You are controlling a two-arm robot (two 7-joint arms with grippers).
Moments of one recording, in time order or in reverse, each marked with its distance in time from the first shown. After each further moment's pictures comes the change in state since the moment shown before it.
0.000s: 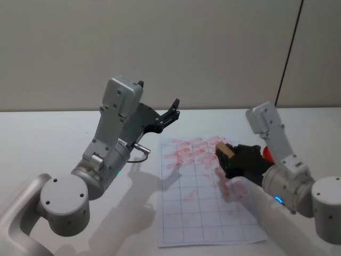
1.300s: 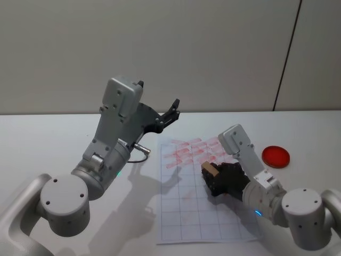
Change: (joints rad) left arm 0.000 0.000 0.000 0.000 0.000 0.000 0.000; right arm 0.060 -0.068 -0.058 0.224 -0.118 -0.074 0.018
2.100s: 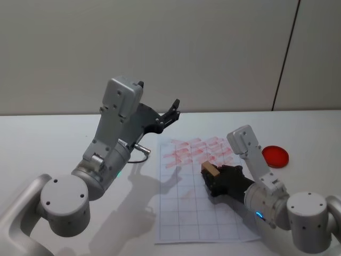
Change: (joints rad) left arm 0.000 0.000 0.000 0.000 0.000 0.000 0.000; right arm 0.002 -0.006 0.017 0.052 0.110 -0.039 0.007
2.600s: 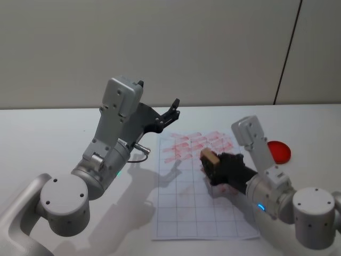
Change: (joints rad) left arm 0.000 0.000 0.000 0.000 0.000 0.000 0.000; right arm -0.017 0.016 0.010 -0.087 0.018 -0.063 -0.005
